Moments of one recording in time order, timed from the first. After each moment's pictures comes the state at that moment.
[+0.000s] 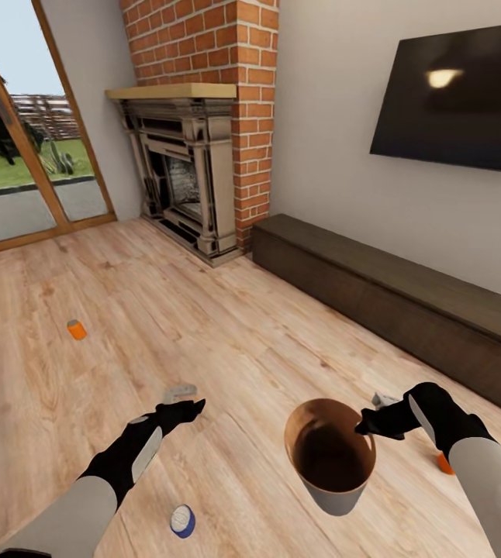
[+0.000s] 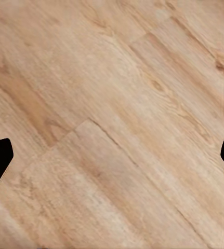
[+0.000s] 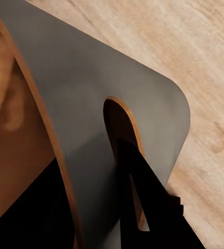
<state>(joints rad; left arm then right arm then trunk) -0.68 0.00 -0.10 -0.54 0.24 0.17 -0.12 -0.83 -0.26 -0.05 -0.49 0.08 0.97 0.66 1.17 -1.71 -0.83</state>
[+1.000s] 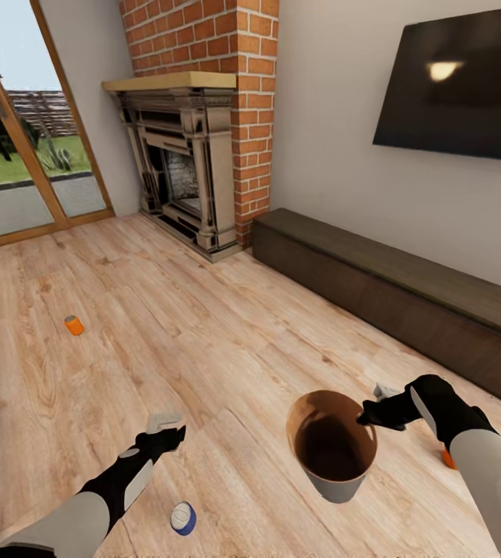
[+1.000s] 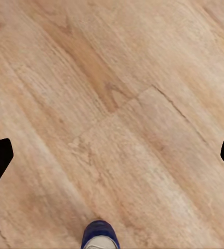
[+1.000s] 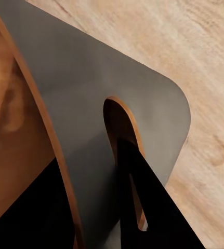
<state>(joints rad) -0.68 0.02 -0.11 -0.27 0.23 -0.05 0.01 -0.86 -0.27 -0.05 -0.50 0.08 0.97 0.66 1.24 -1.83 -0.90</state>
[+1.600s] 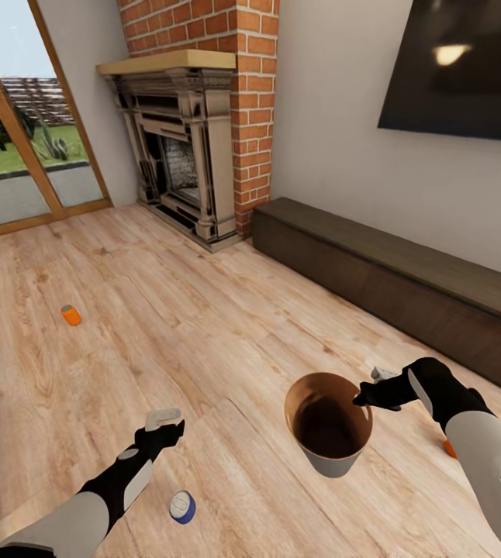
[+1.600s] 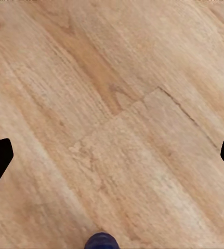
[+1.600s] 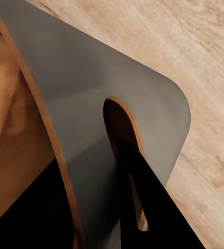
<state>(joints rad) -0.68 0.02 -0.11 -0.27 0.24 -0.12 0.01 -0.93 -0.26 -0.05 -0.50 0.09 0.97 0.66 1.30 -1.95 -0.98</state>
